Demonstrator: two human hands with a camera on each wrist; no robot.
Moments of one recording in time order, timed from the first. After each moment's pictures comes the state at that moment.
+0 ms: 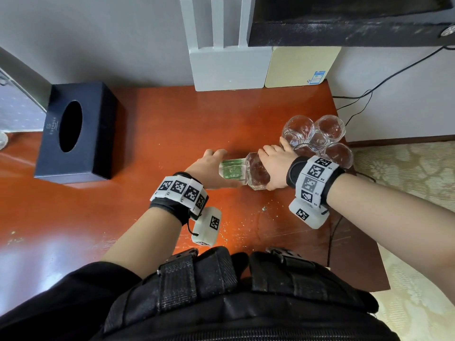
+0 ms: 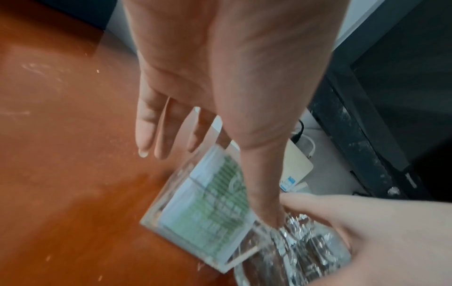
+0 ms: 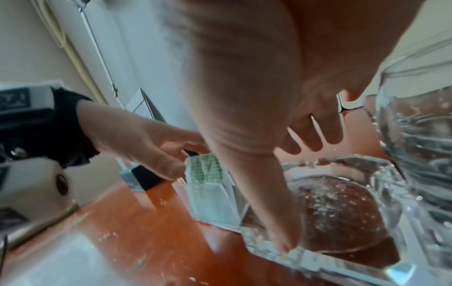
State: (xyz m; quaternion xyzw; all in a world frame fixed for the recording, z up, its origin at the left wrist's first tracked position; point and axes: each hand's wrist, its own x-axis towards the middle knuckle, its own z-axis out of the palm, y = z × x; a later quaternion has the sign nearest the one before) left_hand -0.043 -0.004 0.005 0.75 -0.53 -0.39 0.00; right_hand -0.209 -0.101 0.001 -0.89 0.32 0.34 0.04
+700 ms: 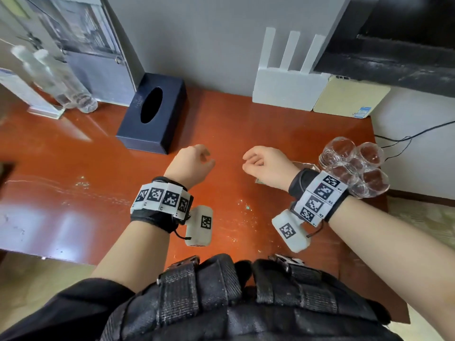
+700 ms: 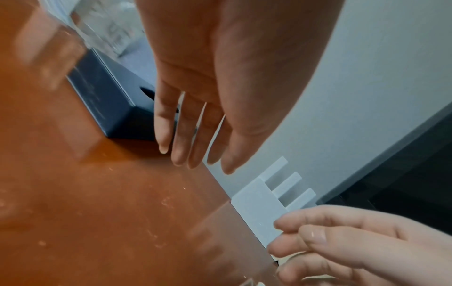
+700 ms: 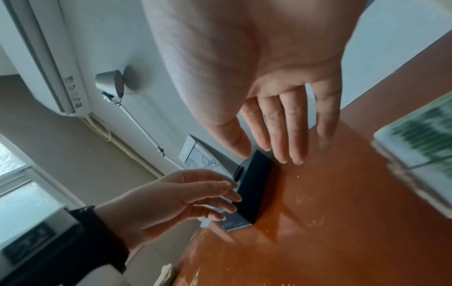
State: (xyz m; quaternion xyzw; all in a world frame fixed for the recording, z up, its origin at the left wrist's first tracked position) left_hand 0.020 0.124 0.054 0.86 -0.39 -0.24 0.23; right_hand -0.137 0.002 0.065 -0.84 0.34 0.02 0.42
